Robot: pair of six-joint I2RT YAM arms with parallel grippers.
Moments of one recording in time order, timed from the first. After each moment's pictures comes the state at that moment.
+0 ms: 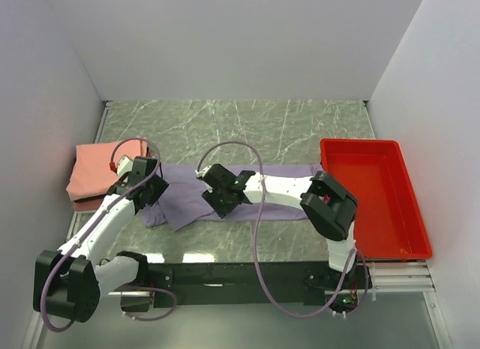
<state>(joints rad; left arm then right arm) -0.22 1.08 0.67 -0.54 -0.31 -1.07 1.01 1.94 1.32 -0.47 0.03 0.18</state>
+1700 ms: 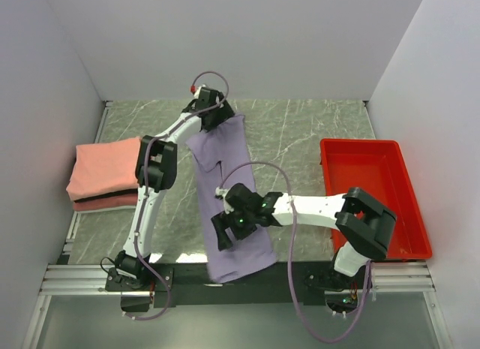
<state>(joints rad) -0.35 2.50 2.14 -0.37 -0.07 -0.83 1.03 1.60 0.87 -0.26 -0.28 0.52</state>
